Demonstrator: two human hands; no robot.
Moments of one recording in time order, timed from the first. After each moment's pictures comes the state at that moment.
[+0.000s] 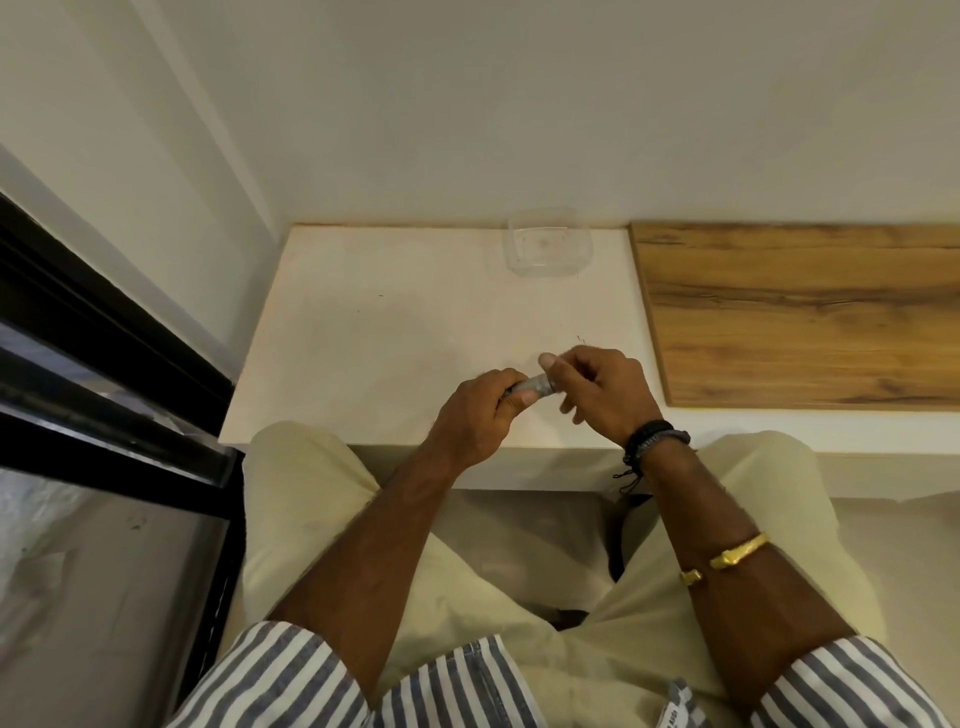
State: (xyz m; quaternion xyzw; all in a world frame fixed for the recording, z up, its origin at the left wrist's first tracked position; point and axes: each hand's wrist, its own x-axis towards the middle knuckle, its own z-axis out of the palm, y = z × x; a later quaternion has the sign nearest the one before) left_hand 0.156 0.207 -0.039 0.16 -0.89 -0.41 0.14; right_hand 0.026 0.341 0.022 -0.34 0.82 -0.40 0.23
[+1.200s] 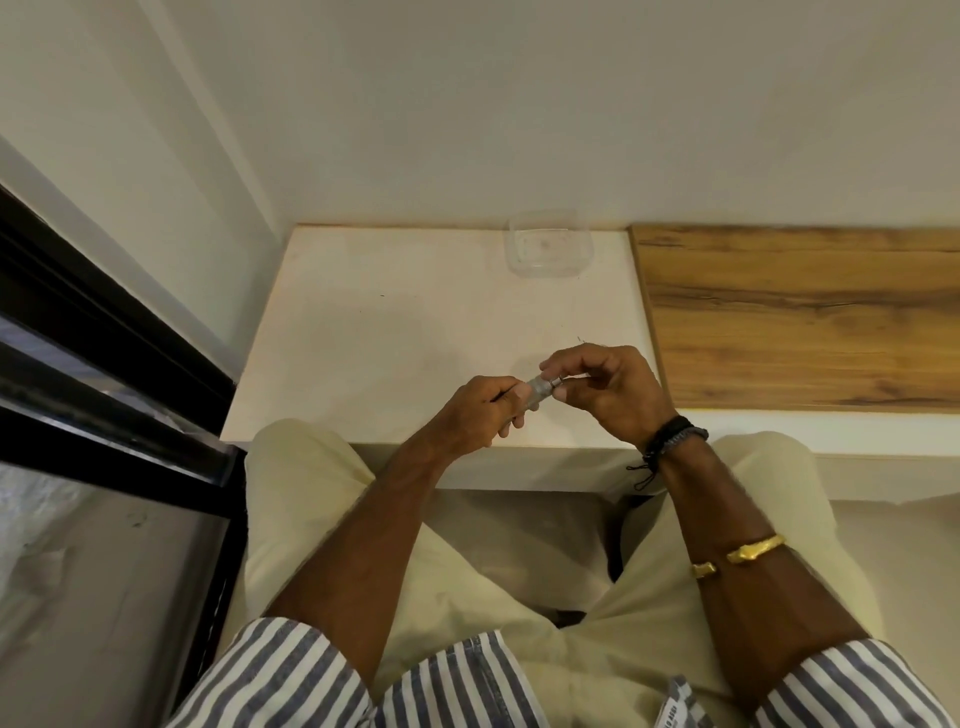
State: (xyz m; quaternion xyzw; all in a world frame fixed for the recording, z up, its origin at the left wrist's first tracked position) left_hand 0.159 0.202 -0.018 0.19 -0.82 -0.54 0.01; right_hand 0.011 0.353 0.015 -0.42 0.73 -0.47 0.27
